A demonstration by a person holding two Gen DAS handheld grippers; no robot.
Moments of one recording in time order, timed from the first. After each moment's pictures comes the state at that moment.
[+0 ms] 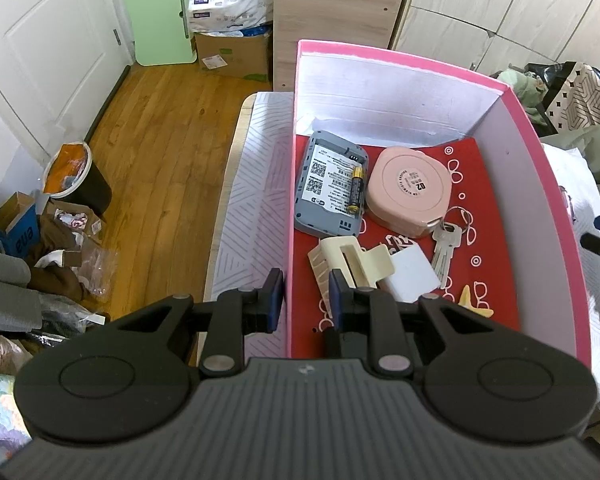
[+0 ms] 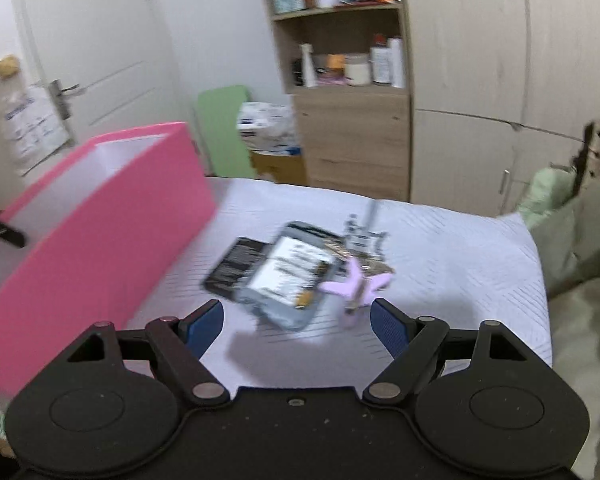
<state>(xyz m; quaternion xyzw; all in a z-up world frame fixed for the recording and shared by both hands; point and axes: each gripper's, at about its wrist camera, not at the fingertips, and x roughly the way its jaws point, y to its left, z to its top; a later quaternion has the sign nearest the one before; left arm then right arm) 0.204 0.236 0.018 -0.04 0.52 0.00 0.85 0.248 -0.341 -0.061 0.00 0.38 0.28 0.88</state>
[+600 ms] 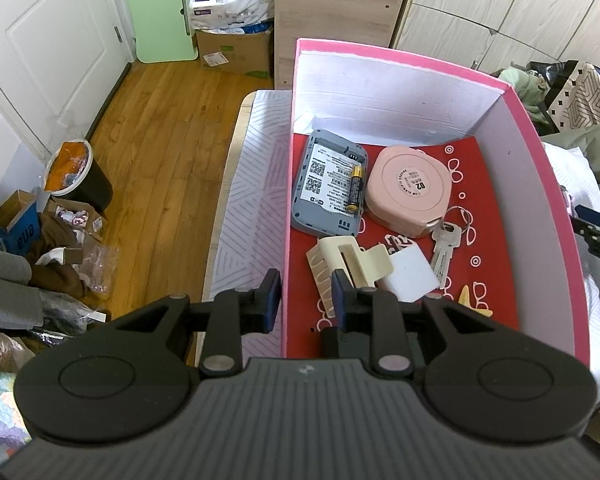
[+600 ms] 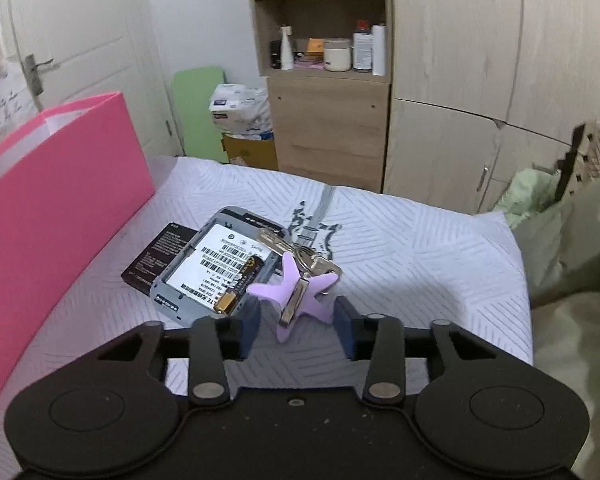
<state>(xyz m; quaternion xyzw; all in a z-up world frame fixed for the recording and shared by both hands) 0.205 0.235 0.018 -0.05 0.53 0.00 0.85 0.279 -0.342 -0.088 -0.05 0.38 0.26 0.88</state>
